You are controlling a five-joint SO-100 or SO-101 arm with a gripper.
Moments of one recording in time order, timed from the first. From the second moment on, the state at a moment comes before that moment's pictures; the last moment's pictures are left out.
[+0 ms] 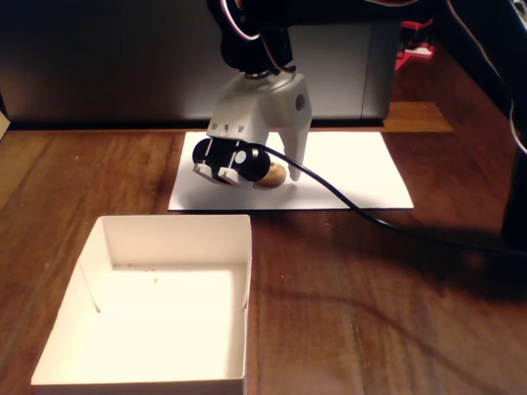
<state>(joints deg) 25.5 45.2 57.8 85.2 9.8</state>
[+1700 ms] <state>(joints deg) 25.7 43.7 56.5 80.8 10.5</state>
